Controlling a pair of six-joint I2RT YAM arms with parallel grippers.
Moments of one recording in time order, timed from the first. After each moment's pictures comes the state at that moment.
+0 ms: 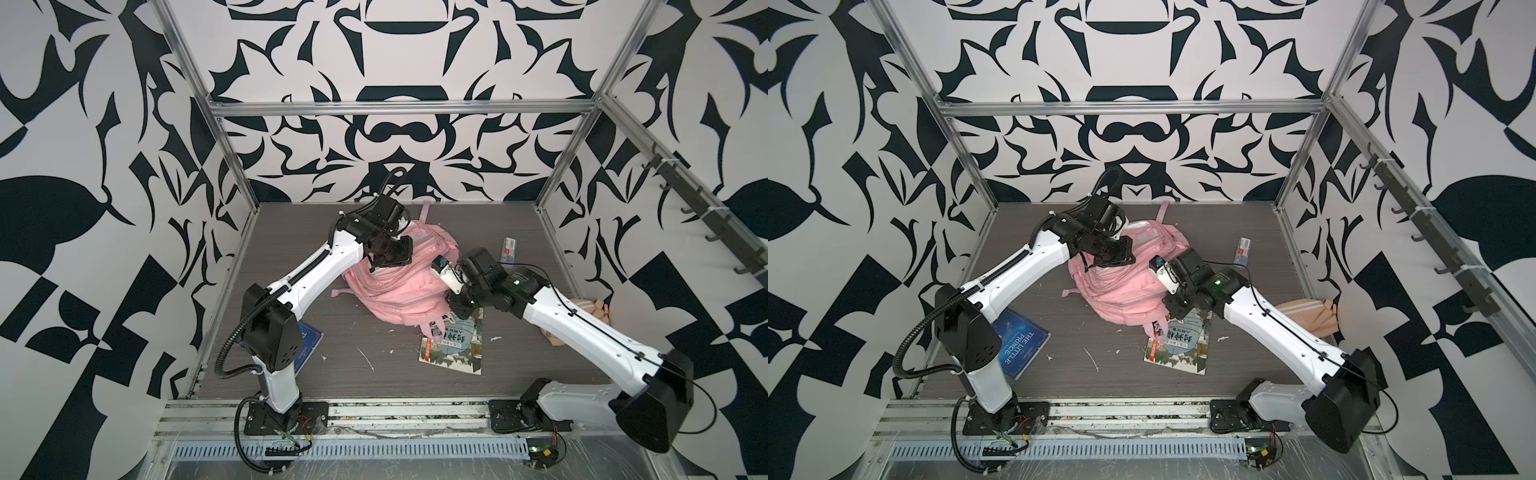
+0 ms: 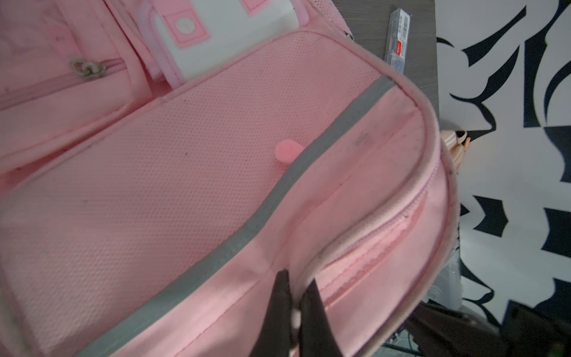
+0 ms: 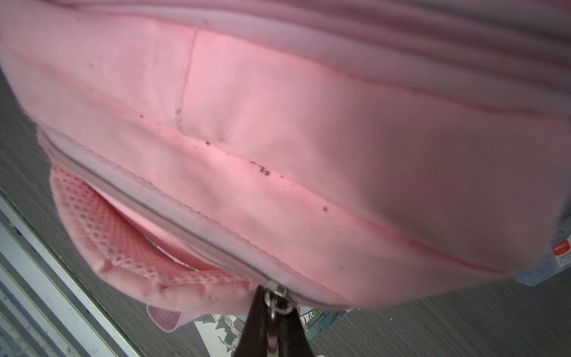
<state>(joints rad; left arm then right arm) -0.67 1.79 1.73 -0.92 0.30 -0.63 0.69 1.26 1.09 -0.86 -0.04 -0.14</state>
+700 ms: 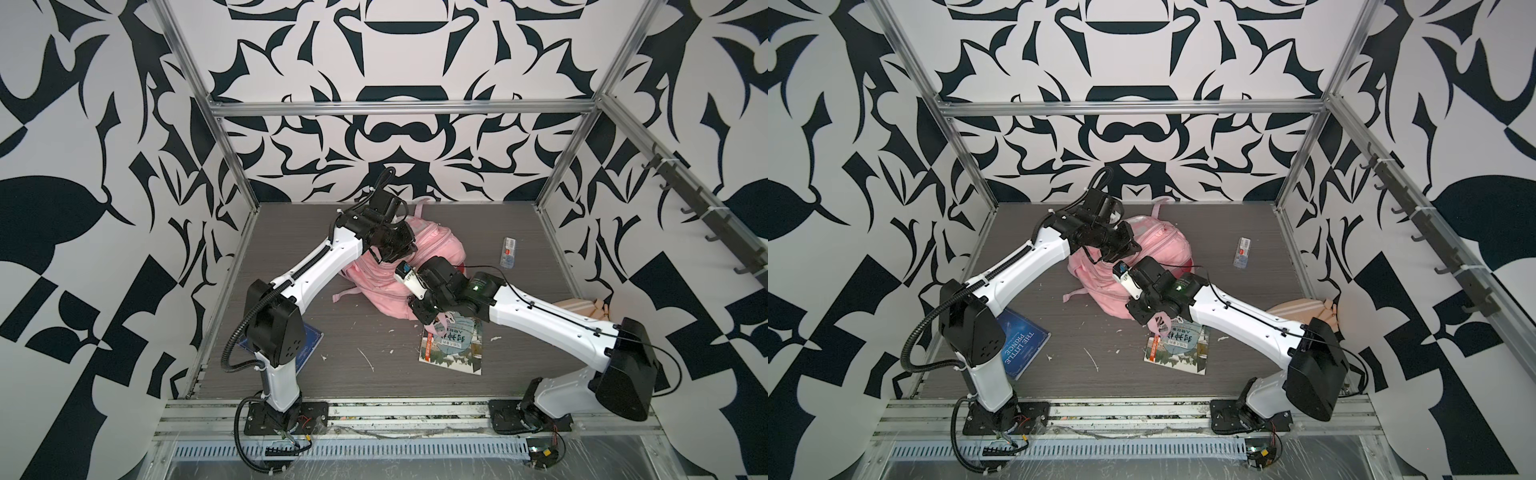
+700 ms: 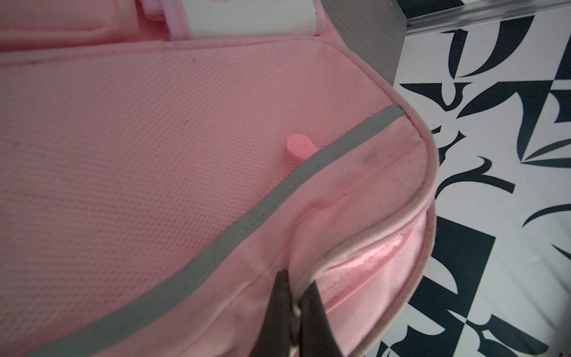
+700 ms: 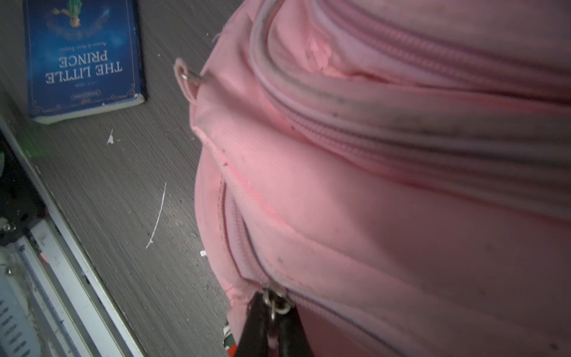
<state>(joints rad) -0.64 1.83 1.73 -0.76 0.38 -1.05 0.89 1.43 1.13 -0.63 -0.05 0.06</state>
